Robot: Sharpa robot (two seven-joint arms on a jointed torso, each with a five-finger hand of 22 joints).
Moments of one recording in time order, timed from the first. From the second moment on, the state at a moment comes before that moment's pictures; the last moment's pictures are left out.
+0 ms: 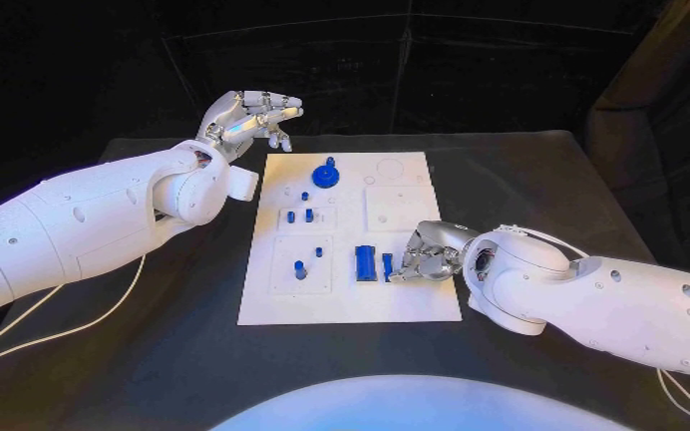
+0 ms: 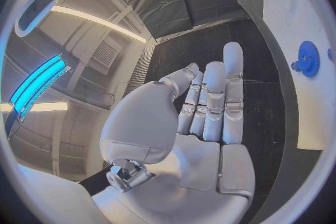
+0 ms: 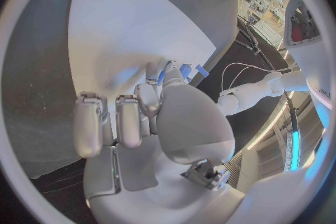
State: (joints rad) left arm 1.20 -0.77 -0.06 1.29 -0.11 -0.17 0.53; left_hand 1.27 0.02 0.42 -0.14 0.07 0.95 0.20 0.21 0.07 0.91 0.13 0.38 0.07 1.22 0.03 1.09 0.43 0.17 1.24 0.13 0.62 0.58; right arm 0.98 -0.90 -0.06 1.79 -1.40 -0.22 -0.51; right_hand 1.34 0.03 -0.22 0.22 0.21 1.14 0.06 0.25 0.32 1.41 -0.02 1.12 1.22 1.47 -0.08 1.42 1.31 0.04 1.47 0.04 1.48 1.31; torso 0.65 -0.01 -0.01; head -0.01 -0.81
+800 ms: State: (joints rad) left arm 1.20 -0.76 -0.06 1.27 -0.09 -0.15 0.53; left_hand 1.24 0.00 0.39 -0.13 0.07 0.94 0.20 0.22 0.07 0.91 0.13 0.39 0.07 1.19 0.04 1.08 0.41 0.17 1.23 0.13 0.60 0.57; right arm 1.07 -0.98 -0.06 1.73 -1.04 -0.30 -0.20; right_hand 1.40 0.06 -0.27 0.20 0.22 0.98 0.13 0.17 0.30 1.11 0.05 0.51 0.76 1.31 -0.02 0.83 0.64 0.17 1.04 0.09 0.91 0.90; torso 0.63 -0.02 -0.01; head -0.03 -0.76
